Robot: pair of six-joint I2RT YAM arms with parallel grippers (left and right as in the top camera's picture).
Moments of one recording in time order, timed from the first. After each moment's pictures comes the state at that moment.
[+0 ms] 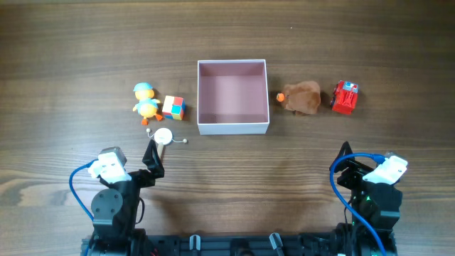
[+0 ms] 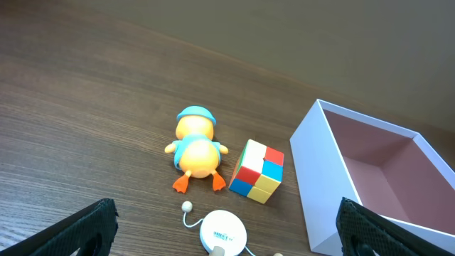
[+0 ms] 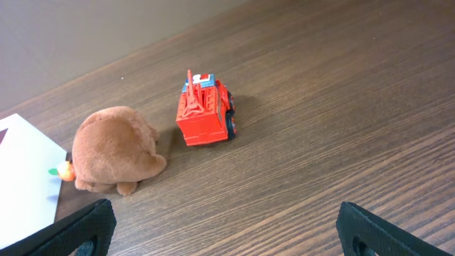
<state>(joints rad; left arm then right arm) -0.06 0.01 0.12 -0.36 -0.06 -0.34 -0.11 0.02 0.16 -0.53 0.14 0.33</state>
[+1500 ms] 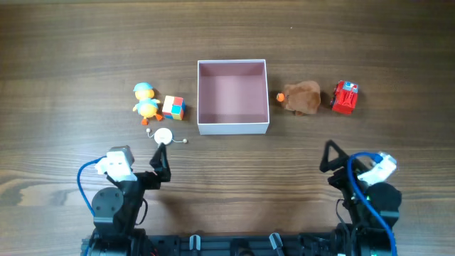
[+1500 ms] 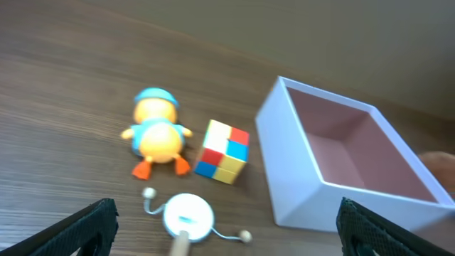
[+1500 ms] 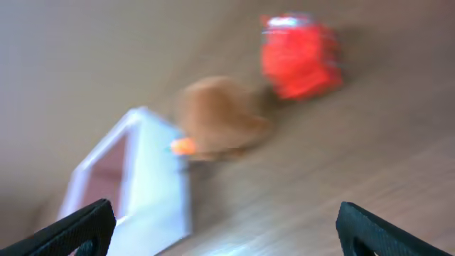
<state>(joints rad) -0.06 0.04 0.12 -0.36 0.09 -0.34 -0.11 0.02 0.16 -0.48 -0.21 0.68</state>
